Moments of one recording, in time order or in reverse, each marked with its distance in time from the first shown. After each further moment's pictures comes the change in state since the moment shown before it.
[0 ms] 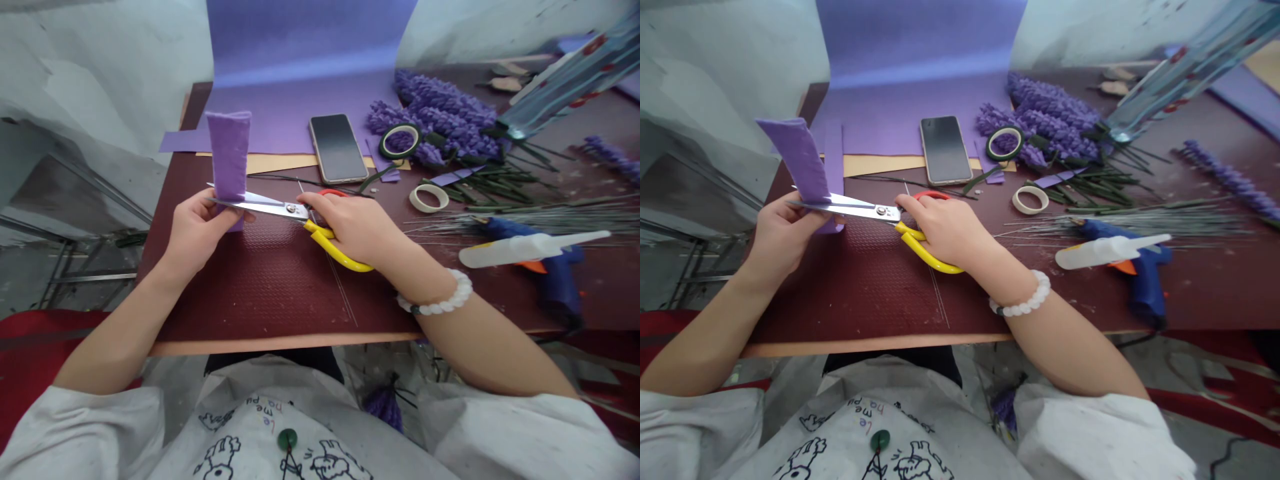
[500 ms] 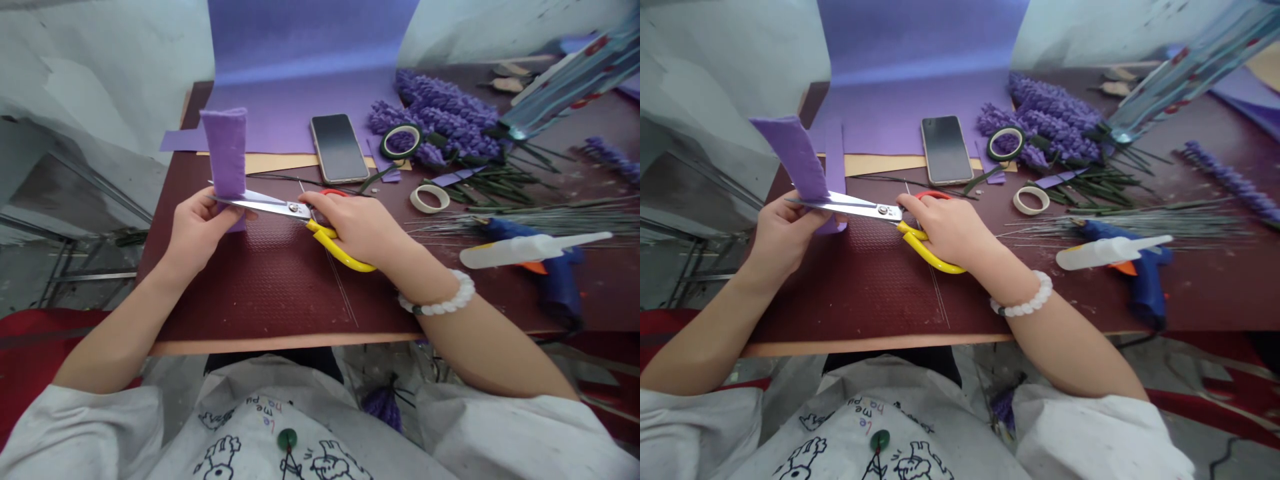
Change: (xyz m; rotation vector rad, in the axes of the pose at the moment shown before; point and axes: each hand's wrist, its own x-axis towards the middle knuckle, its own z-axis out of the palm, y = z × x) left_hand -0.001 0.000 0.001 -0.049 -0.012 0.031; right_hand 0.000 0.001 -0.001 0.010 0.013 -0.006
